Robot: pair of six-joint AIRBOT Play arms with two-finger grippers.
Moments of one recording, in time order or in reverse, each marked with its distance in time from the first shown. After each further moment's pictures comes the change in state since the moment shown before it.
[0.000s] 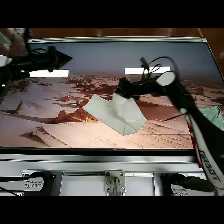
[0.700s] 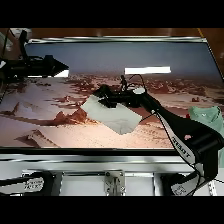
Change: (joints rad) left arm -0.024 0.058 -0.066 0.134 -0.064 0.000; right arm 0.119 -0.241 0.000 0.517 -0.110 -0.225
